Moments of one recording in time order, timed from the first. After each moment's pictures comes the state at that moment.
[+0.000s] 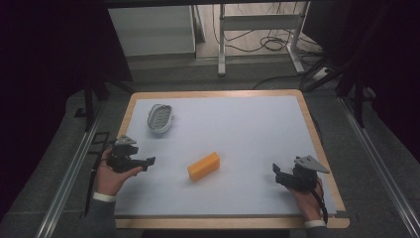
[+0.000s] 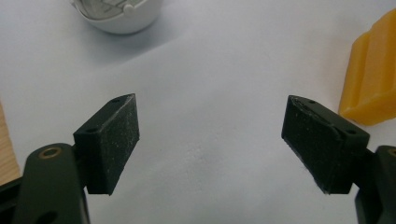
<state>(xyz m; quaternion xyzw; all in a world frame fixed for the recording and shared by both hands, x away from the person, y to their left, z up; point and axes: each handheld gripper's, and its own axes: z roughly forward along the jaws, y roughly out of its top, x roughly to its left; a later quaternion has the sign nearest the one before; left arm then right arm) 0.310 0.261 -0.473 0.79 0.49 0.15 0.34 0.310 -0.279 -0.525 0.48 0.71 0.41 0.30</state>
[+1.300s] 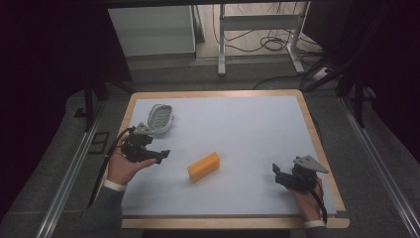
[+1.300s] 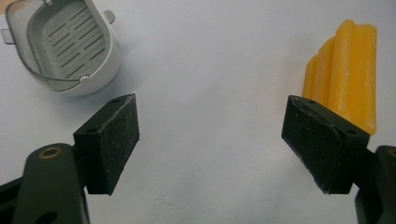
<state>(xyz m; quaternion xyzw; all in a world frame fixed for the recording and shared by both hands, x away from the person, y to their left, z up) 0.327 0.212 -0.438 0.83 0.43 0.16 0.32 0.310 -0.278 -0.526 0.49 0.71 0.40 0.31</state>
